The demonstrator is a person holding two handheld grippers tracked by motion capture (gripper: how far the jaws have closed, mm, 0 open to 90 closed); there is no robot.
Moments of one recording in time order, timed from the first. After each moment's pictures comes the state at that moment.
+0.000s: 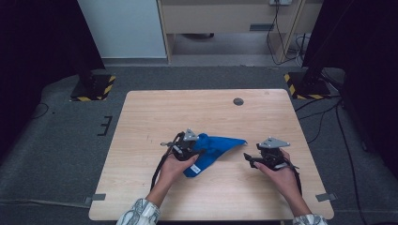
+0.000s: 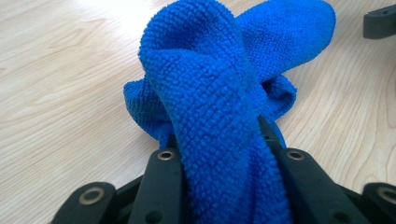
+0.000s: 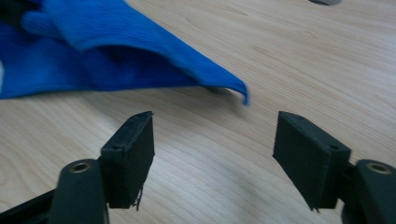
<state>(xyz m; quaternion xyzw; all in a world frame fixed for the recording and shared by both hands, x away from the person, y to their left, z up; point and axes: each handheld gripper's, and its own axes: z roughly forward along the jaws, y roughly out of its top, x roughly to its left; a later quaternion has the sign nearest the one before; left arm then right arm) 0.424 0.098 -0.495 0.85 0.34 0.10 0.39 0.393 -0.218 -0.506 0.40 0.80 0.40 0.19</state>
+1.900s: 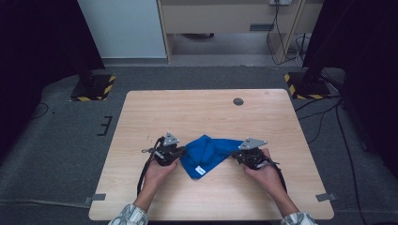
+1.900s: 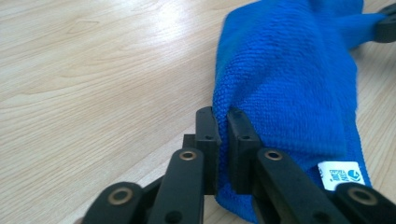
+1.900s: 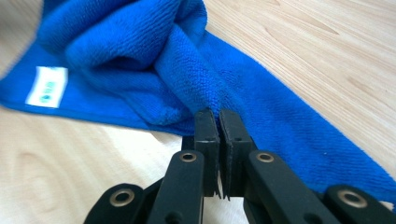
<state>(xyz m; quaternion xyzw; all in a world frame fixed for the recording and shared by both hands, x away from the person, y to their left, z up) 0.407 0.164 -0.502 0.82 0.40 0.14 0.39 0.400 -0.166 -0.510 0.33 0.84 0.40 0.16</state>
